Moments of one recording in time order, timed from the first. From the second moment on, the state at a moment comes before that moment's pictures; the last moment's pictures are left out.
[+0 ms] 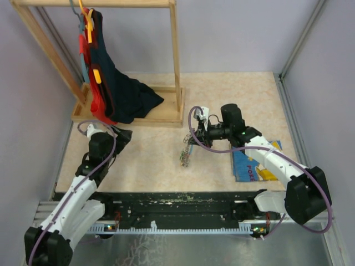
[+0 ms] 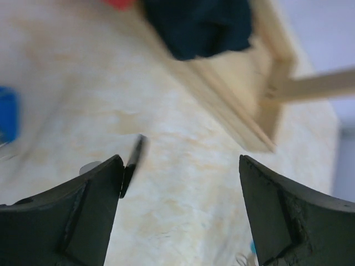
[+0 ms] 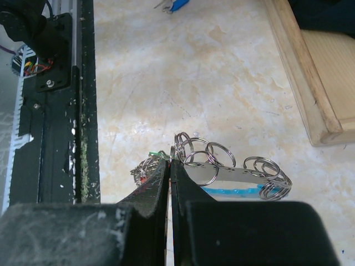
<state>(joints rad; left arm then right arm) -0.25 0.78 0.46 -0.22 -0.30 -0.98 0.48 1.24 0.85 -0.16 -0.90 -0.30</state>
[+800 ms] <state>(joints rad) -0.26 1.05 0.42 0.03 -0.06 -0.77 0.46 1.24 0.85 -0.17 -0.87 -0.31</state>
